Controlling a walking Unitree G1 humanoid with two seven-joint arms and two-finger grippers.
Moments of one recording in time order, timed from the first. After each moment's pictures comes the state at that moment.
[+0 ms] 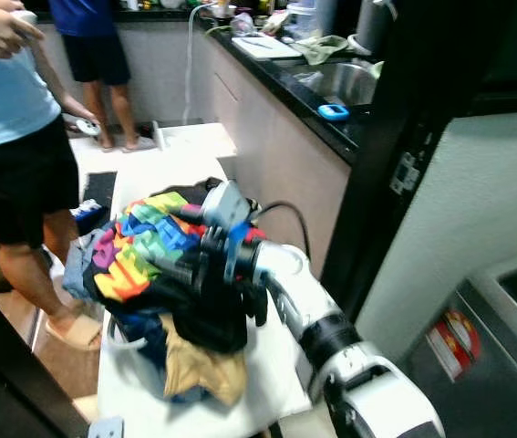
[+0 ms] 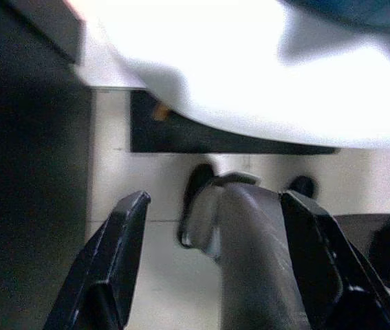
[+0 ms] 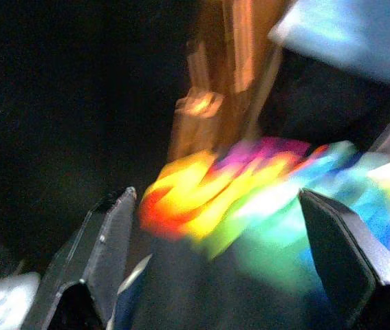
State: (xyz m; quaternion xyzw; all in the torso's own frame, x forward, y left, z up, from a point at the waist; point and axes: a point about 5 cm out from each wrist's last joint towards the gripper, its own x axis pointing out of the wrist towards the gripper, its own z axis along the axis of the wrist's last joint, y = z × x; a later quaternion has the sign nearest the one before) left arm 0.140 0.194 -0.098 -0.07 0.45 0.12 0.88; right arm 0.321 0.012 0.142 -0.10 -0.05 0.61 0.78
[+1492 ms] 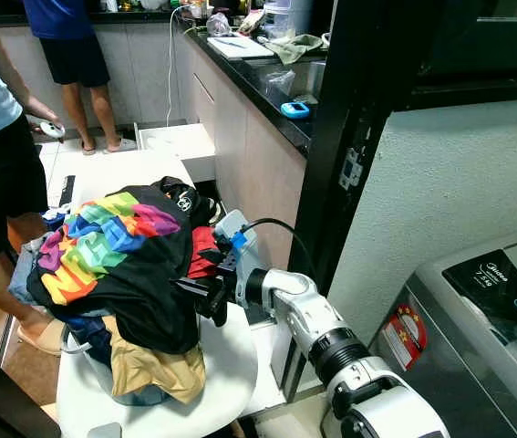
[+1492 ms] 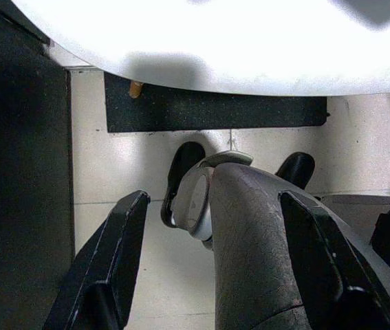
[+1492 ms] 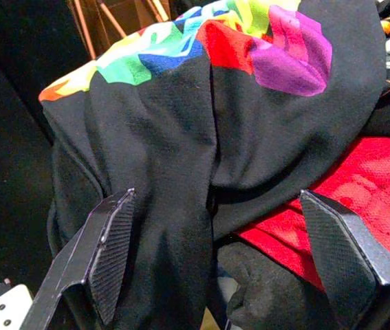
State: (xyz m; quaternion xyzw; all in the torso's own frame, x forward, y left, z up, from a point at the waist) left arm 0.129 0.200 -0.101 -0.06 0.46 0.13 0.88; right arm 0.337 -0.006 0.125 0.00 0.09 0.51 0.85
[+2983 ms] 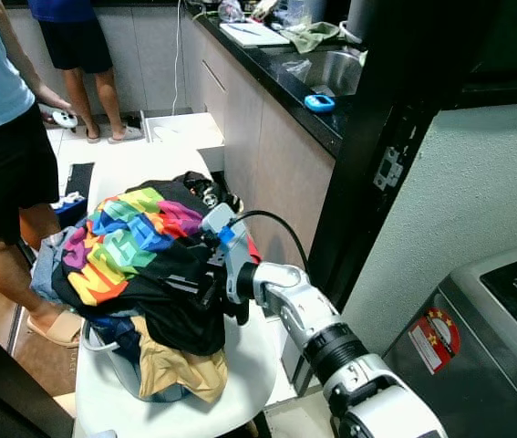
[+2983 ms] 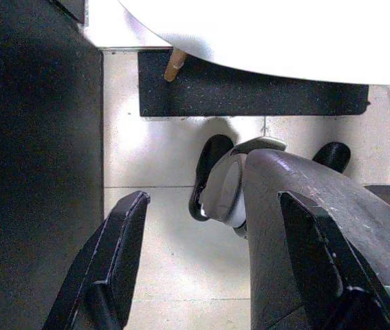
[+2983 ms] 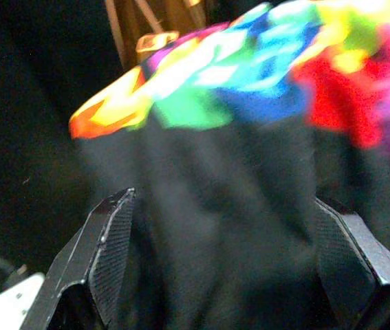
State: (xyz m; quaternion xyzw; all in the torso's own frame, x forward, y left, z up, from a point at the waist) left arm 0.121 0.204 -0.103 -0.05 0.47 0.14 0.87; right arm 0.326 0.010 0.133 -0.02 0.10 0.56 0.82
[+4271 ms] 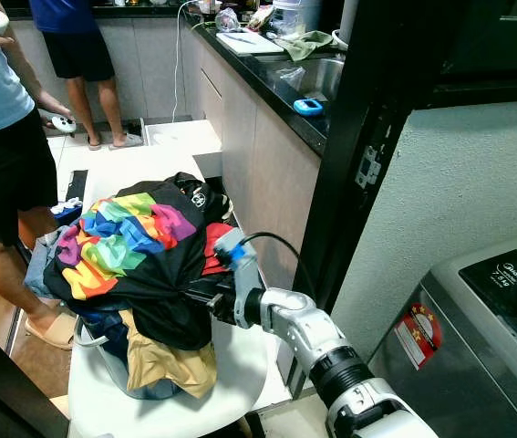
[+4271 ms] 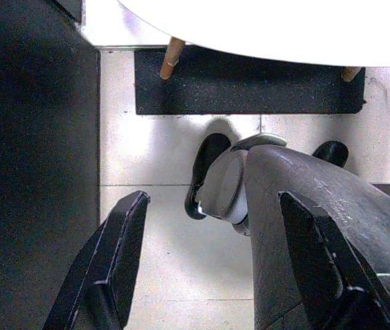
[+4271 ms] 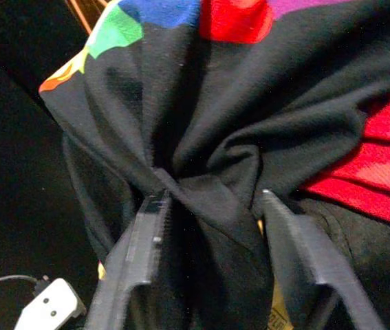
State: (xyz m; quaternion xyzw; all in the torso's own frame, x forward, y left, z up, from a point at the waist) left arm 0.116 0.205 -0.104 -0.05 0.47 0.14 0.87; right arm 0.323 -0.010 0.104 0.08 0.18 0.49 0.85
